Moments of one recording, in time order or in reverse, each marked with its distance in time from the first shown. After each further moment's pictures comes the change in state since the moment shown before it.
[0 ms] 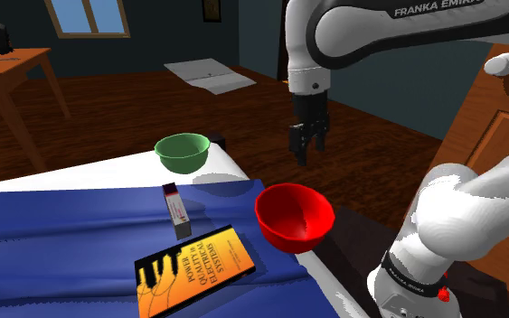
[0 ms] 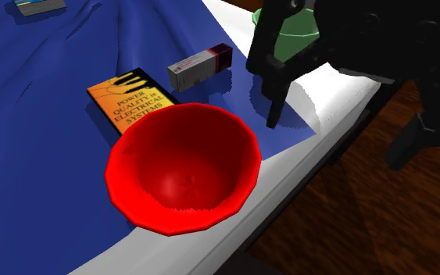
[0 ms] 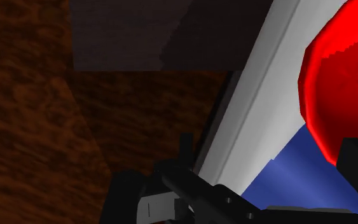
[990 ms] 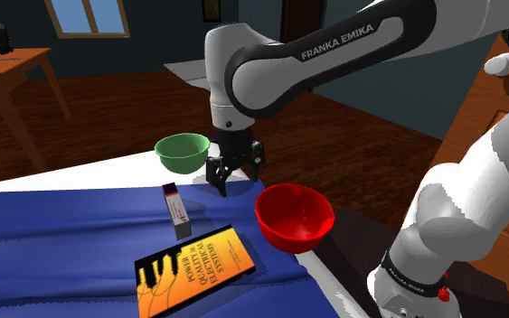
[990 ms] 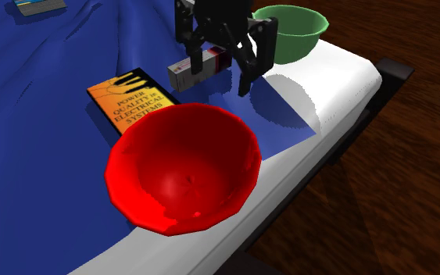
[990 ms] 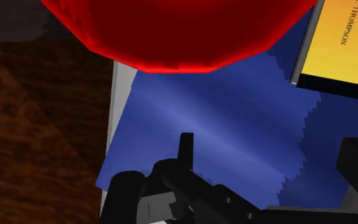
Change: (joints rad) arm 0.022 0.396 0.265 0.169 0.081 0.361 0.429
